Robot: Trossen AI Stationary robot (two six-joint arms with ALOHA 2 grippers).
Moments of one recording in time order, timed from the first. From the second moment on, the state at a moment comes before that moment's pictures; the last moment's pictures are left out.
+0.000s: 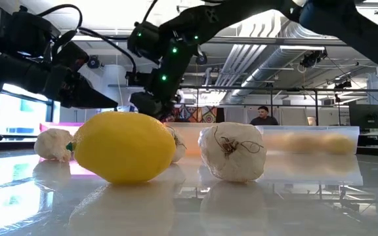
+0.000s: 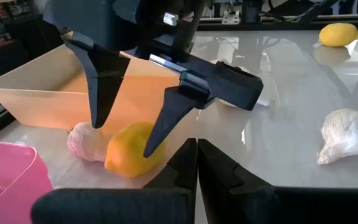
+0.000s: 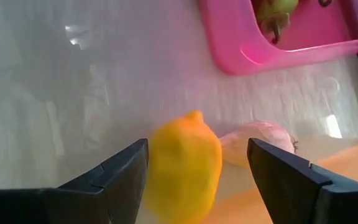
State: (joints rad) left arm 0.08 1.12 0.02 0.83 -0.18 0.04; right arm -0.14 2.41 2.09 -0.72 0.27 -0.06
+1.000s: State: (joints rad) left arm 0.08 1.12 0.02 0.83 -0.18 0.03; right arm -0.09 2.41 2.08 -0.75 0.04 -0.16
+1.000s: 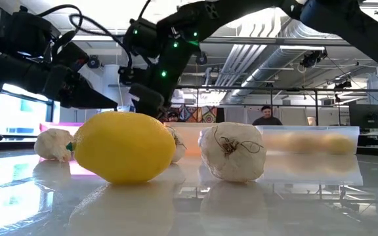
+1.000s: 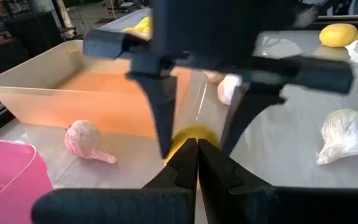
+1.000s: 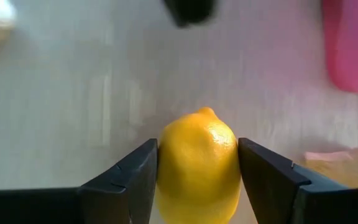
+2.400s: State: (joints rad) left arm 0.08 1.12 0.02 0.83 -0.20 0.03; right arm -0.56 1.51 0.98 -0.52 0.31 0.47
